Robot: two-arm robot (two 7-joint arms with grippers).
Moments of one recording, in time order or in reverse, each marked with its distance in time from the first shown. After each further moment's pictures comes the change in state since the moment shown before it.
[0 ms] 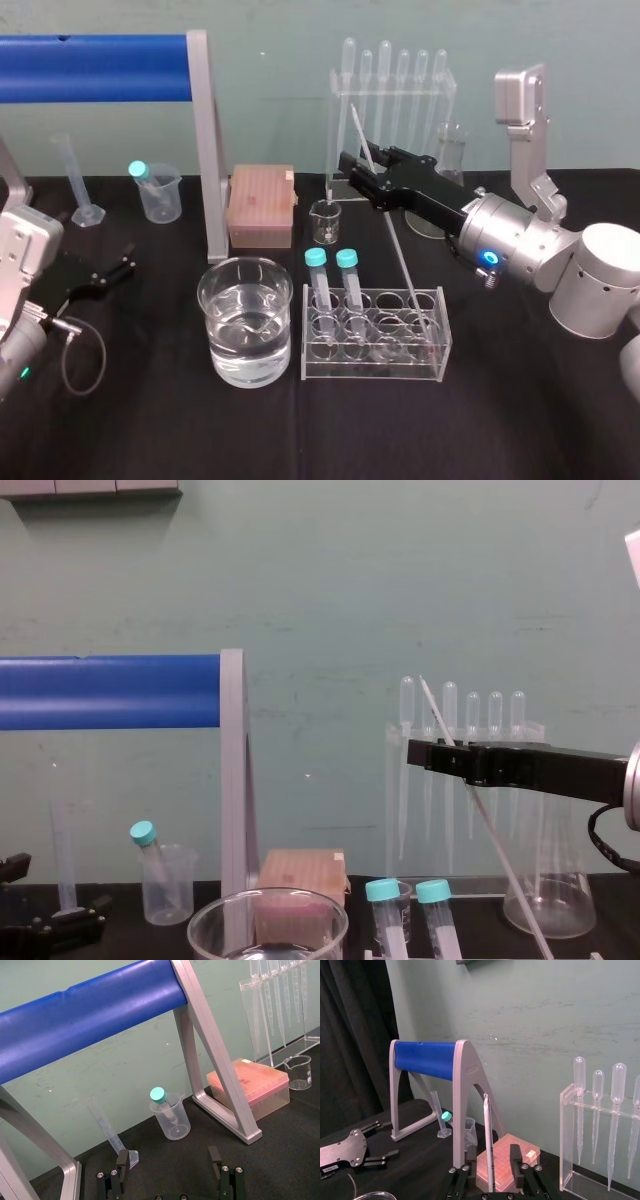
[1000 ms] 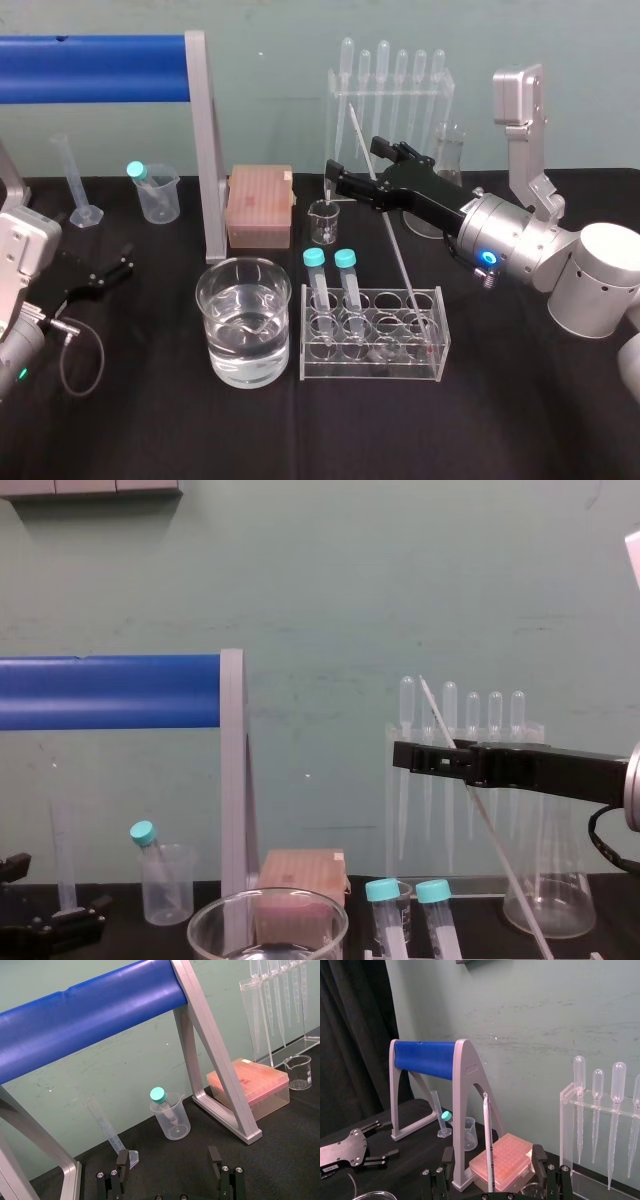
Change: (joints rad) left arm 0.000 0.000 0.000 0.000 0.000 0.000 0.000; right arm 0.000 0.001 -0.001 0.001 0.002 0.001 0.000
